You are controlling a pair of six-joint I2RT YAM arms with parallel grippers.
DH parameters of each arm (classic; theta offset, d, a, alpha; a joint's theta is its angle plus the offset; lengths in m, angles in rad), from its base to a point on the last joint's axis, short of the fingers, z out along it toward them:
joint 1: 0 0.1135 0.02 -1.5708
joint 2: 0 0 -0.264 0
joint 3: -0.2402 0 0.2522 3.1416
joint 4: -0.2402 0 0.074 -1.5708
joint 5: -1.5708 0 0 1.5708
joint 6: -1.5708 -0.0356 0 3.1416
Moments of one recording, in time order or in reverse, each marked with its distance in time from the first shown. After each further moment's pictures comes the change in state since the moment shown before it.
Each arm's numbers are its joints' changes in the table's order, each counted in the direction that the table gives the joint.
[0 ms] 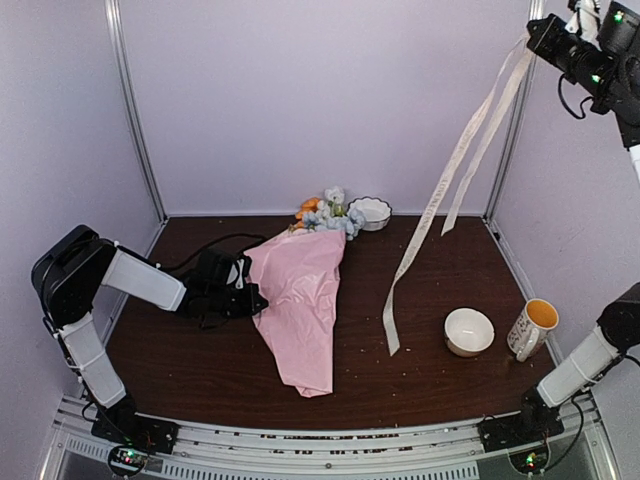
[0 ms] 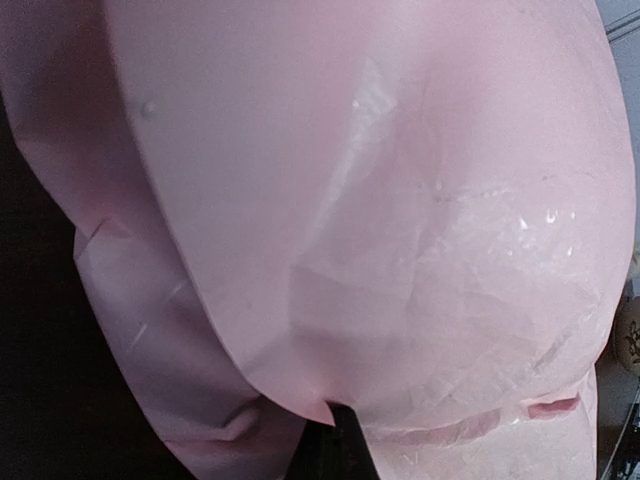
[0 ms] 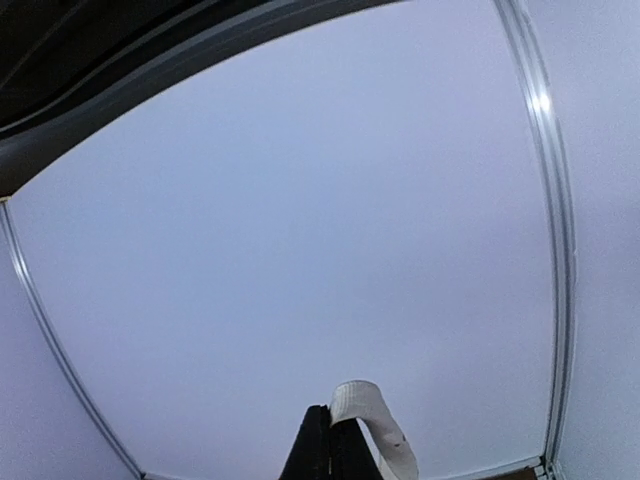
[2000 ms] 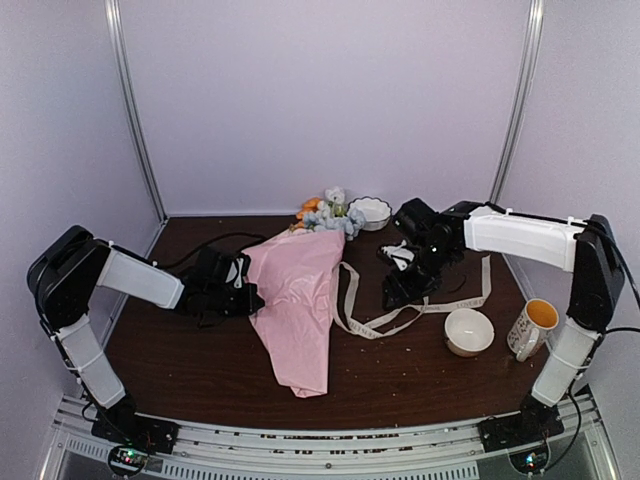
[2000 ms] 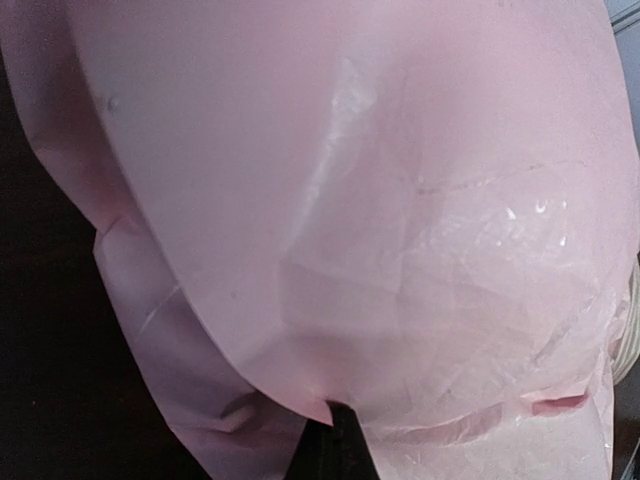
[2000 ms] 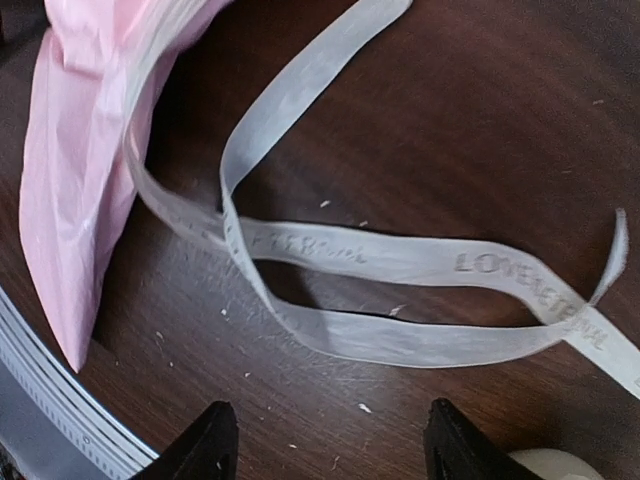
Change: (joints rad) left arm -0.001 -0.029 -0.012 -0.072 0.043 -0.059; right arm 0.297 0.189 1.012 -0.239 0.340 0.056
